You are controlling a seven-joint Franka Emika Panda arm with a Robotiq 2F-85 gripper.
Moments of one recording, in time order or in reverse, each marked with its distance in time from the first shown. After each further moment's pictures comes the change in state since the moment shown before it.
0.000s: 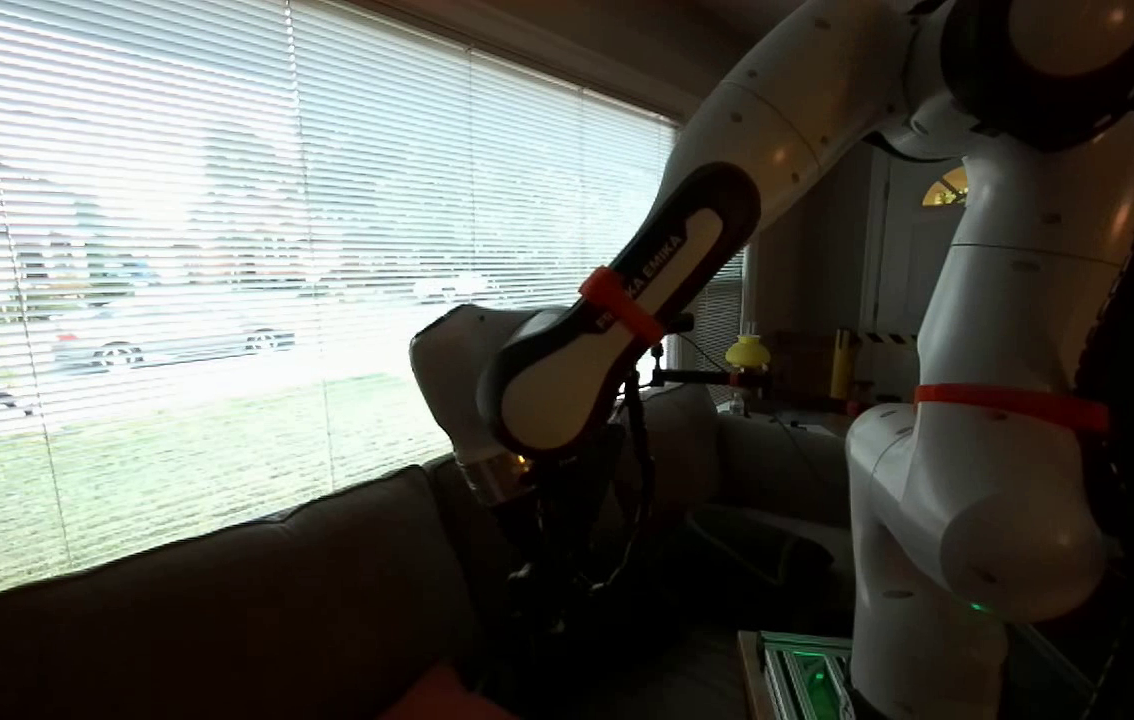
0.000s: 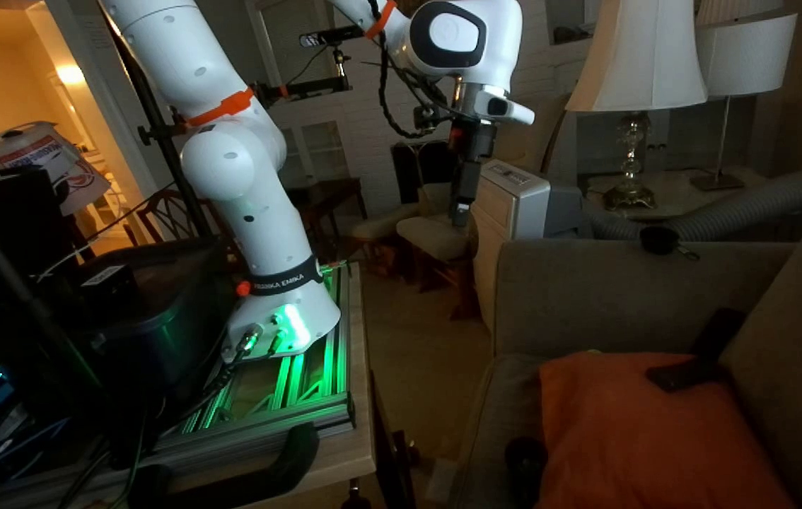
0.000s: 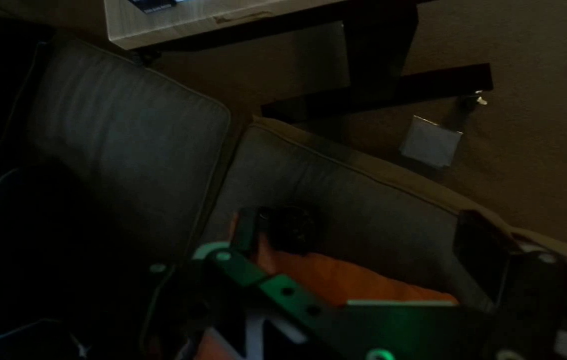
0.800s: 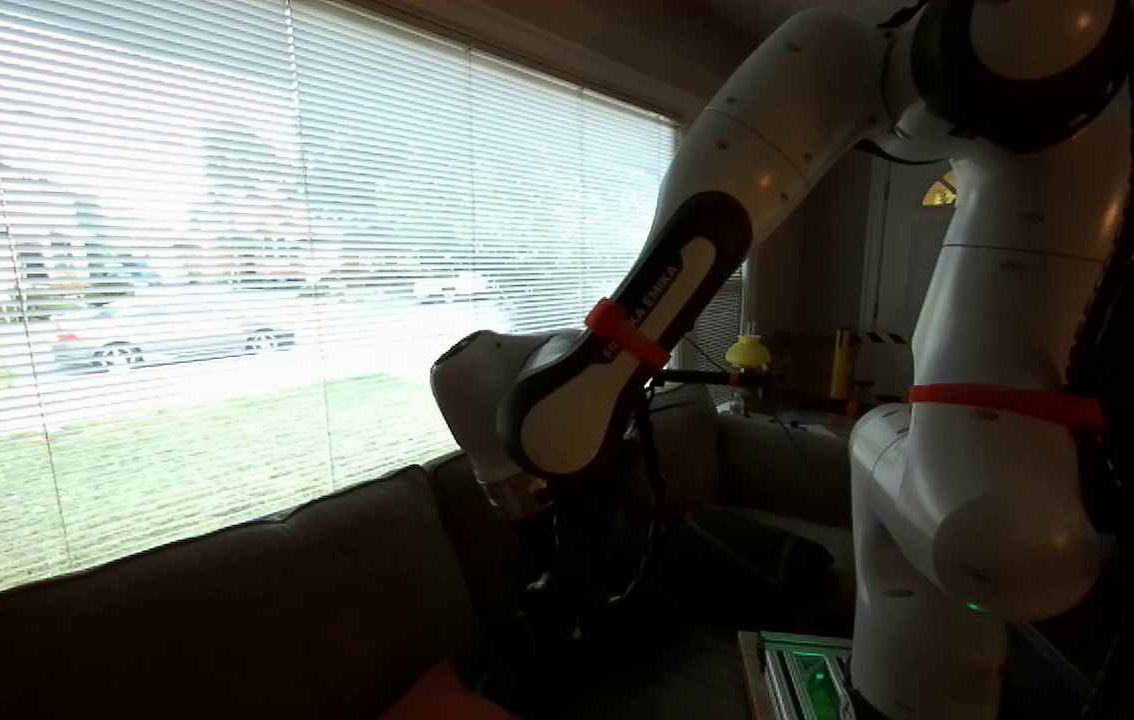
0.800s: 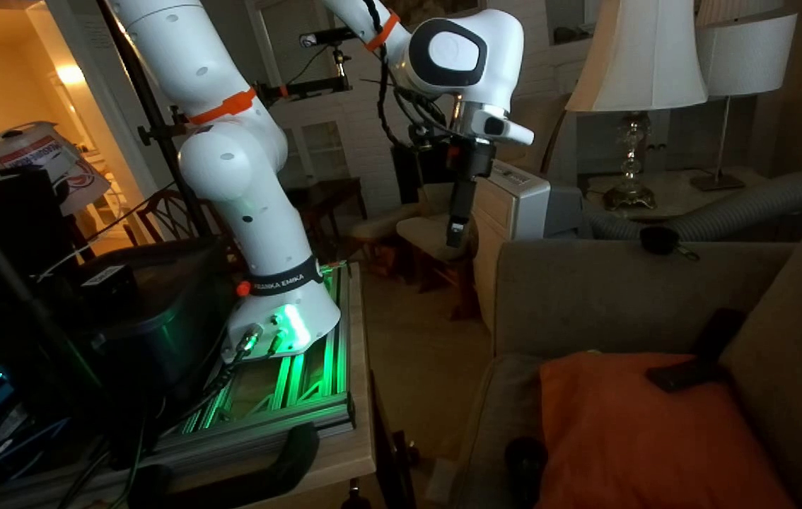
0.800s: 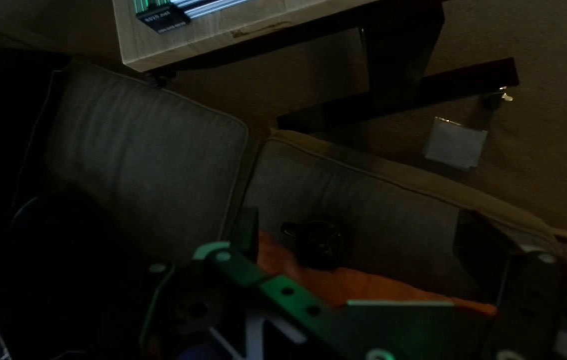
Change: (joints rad) arm -0.034 0.033 -0.028 -0.041 -0.049 0.058 0.050
